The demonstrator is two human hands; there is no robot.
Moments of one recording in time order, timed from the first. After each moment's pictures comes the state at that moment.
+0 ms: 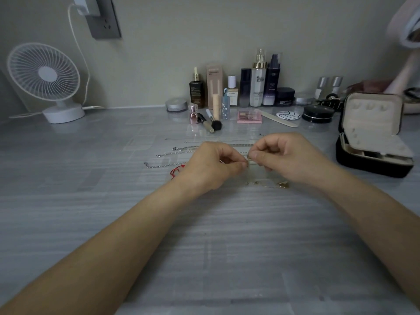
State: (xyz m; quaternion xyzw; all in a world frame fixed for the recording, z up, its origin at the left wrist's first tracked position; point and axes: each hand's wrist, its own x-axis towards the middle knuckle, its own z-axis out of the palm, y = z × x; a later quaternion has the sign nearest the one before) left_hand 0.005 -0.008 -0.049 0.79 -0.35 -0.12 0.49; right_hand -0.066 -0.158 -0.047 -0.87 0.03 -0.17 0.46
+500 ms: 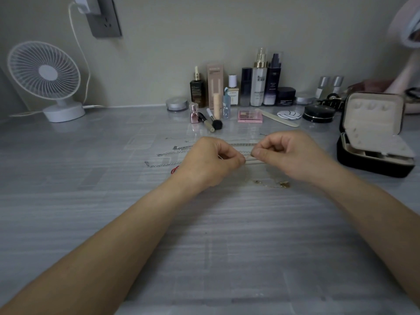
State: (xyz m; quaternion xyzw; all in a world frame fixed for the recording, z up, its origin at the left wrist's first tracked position) left_hand 0.006 -0.007 -0.045 0.81 -0.33 -0.08 0.48; right_hand -0.067 -0.158 -0.045 -0.88 0.06 -0.20 0.43
